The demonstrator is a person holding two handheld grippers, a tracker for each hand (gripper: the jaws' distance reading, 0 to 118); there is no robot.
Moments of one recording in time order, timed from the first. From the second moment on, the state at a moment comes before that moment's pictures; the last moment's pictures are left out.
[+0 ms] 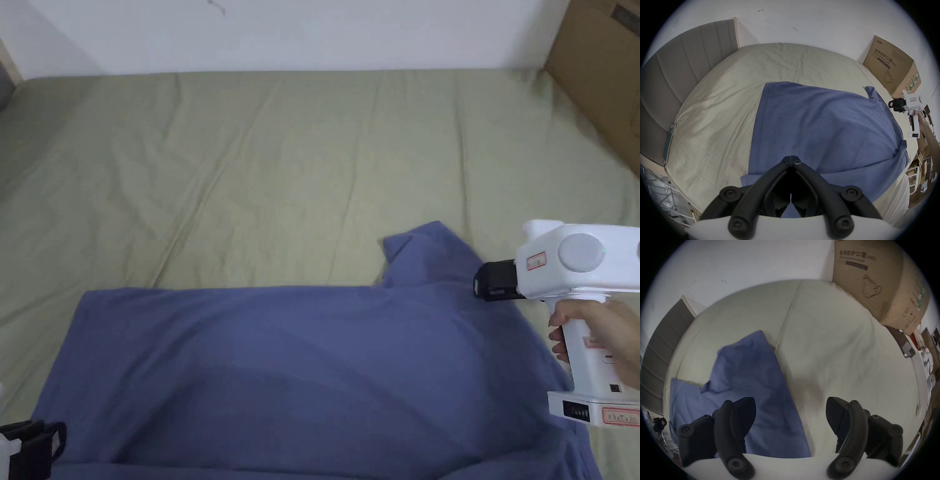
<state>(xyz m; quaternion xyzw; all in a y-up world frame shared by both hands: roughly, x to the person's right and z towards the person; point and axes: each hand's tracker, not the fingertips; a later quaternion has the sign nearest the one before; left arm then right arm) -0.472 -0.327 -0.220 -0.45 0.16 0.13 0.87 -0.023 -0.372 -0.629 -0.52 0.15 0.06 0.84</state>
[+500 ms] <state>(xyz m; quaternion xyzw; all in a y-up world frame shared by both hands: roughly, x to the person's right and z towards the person) -0.475 -0.320 -0.230 -0.44 0.17 0.14 0.87 -0.032 -0.363 -0.620 -0.52 0.15 0.07 0.84</state>
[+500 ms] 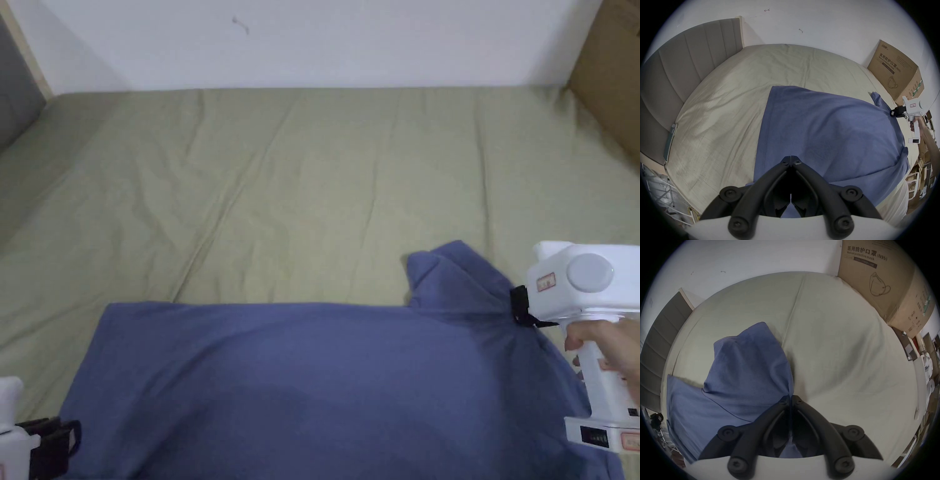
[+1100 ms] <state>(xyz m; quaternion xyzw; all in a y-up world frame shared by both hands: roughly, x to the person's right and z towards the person) -0.583 -0.347 -0.389 -0.47 0.17 0.15 0.85 -0.027 -0.359 -0.623 -0.52 0.16 0.05 0.84</state>
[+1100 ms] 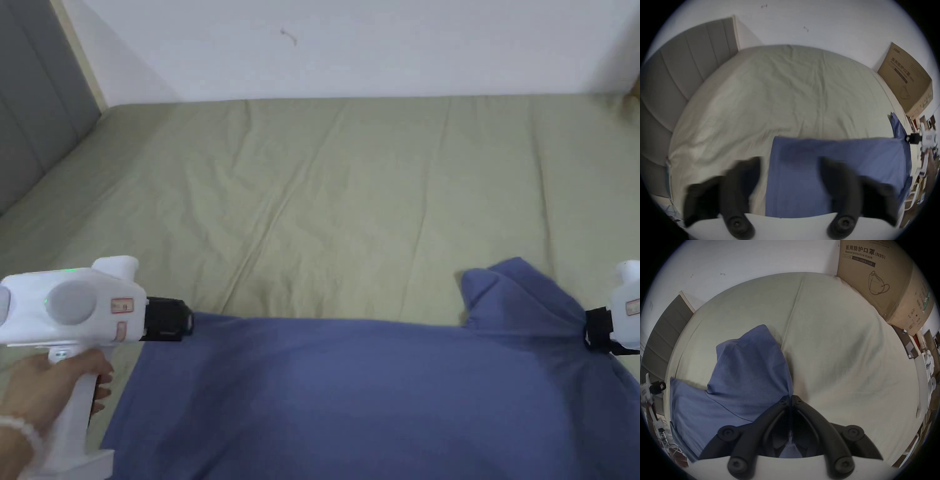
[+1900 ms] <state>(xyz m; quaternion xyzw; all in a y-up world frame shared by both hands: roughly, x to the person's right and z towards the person) -0.569 -0.302 -0.382 -0.47 0.18 0.11 0.86 -0.019 -0.299 -0.586 -0.49 0.18 0.07 0.85</state>
